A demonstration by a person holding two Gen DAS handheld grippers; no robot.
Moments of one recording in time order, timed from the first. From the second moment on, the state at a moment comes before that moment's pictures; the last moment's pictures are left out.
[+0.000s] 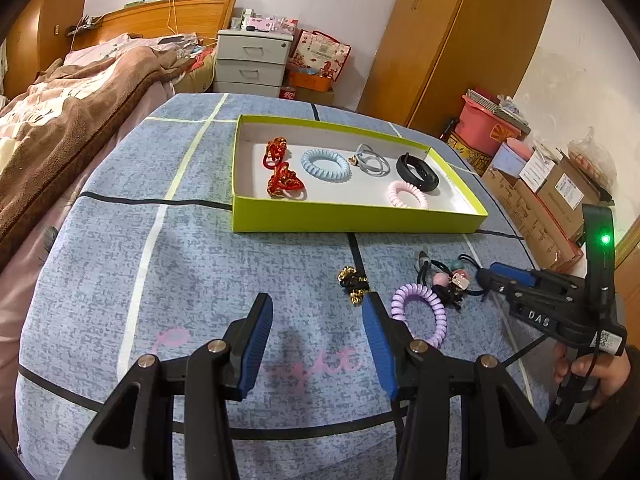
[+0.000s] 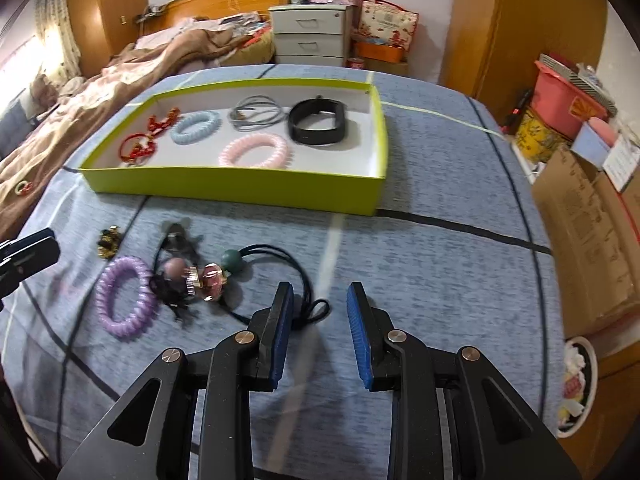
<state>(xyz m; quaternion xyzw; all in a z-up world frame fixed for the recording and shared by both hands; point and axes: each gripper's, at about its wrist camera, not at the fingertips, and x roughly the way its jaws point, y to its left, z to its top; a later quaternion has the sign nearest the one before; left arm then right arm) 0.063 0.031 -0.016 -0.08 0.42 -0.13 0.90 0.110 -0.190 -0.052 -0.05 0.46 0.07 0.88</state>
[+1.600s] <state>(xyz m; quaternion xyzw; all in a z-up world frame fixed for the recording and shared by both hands) 0.081 0.021 -0.028 -0.06 0.44 -0.12 0.89 0.097 -0.200 -0.043 0.00 0.43 0.13 0.89</state>
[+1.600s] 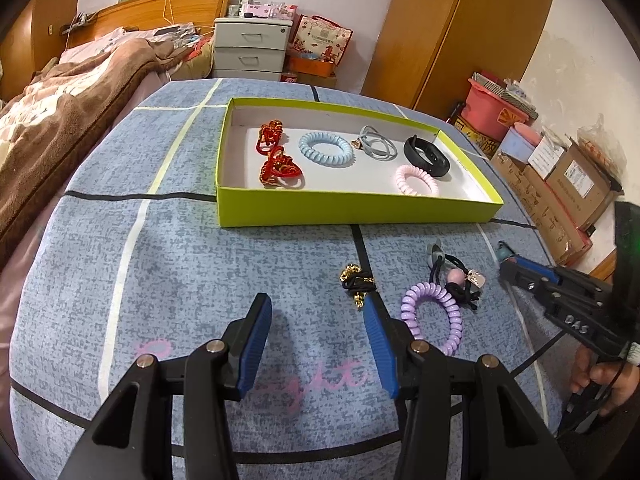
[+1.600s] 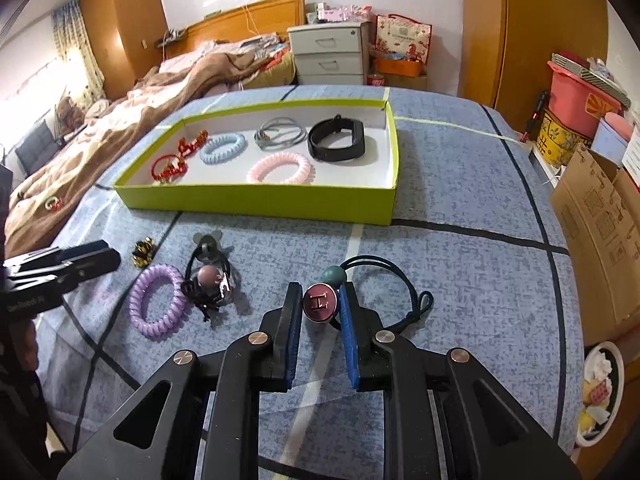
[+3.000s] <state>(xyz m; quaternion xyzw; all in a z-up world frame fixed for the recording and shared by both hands) 0.091 -0.006 -0.029 0.00 0.43 -0.12 0.89 0.090 -0.199 -0.036 0.01 0.42 0.14 0.90</state>
